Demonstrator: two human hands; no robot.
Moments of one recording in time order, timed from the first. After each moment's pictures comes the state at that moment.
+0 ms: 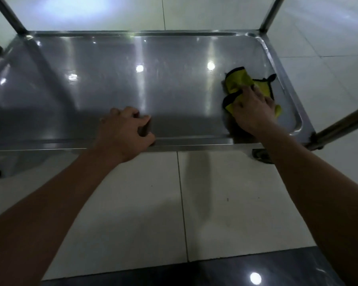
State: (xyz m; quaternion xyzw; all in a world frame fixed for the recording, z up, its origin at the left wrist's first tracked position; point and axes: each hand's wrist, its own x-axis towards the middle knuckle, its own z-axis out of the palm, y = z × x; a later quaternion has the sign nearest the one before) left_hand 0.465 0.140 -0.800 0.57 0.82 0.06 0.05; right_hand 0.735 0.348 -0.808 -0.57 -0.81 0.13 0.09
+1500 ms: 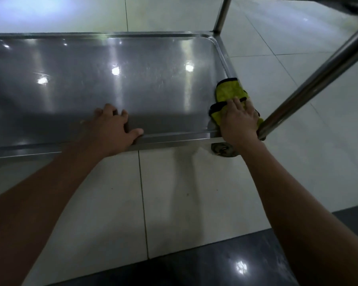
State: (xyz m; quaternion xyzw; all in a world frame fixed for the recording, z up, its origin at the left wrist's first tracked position) left_hand 0.541 0.196 -0.792 0.56 0.82 -0.02 0.09; right_hand 0.828 0.338 -0.808 -0.62 -0.78 0.08 0.04
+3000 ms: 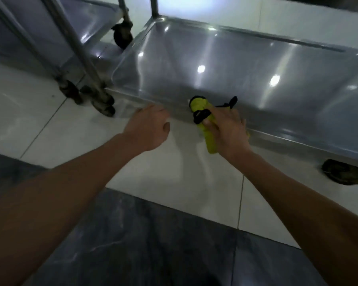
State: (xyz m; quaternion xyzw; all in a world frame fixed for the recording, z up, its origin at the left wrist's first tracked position) left_hand 0.400 -0.058 -0.758 0.50 0.86 0.07 0.05; right_hand 0.565 0.104 -0.787 -0.28 -0.93 0.18 0.13
